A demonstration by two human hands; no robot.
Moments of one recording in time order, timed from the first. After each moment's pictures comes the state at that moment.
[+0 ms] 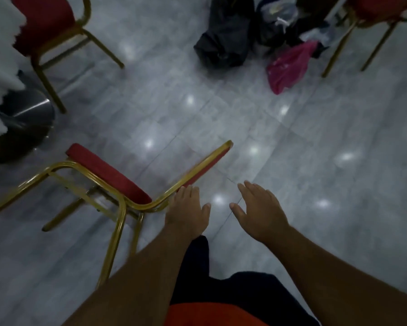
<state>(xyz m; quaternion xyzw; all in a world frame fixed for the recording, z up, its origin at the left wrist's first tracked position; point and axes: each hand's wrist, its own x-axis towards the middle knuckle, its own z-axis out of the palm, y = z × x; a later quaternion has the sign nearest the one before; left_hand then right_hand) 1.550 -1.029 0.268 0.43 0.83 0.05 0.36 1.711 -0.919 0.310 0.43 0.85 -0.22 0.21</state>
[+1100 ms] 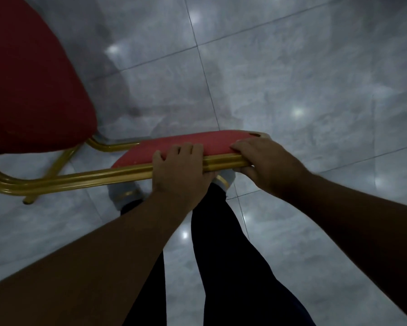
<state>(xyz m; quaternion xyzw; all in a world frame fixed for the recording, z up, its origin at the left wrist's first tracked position) 1.522 -0.787 -0.046 0.21 0.91 0.02 0.37 1.583 -0.574 -0.072 -0.05 0.91 -0.27 0.30</state>
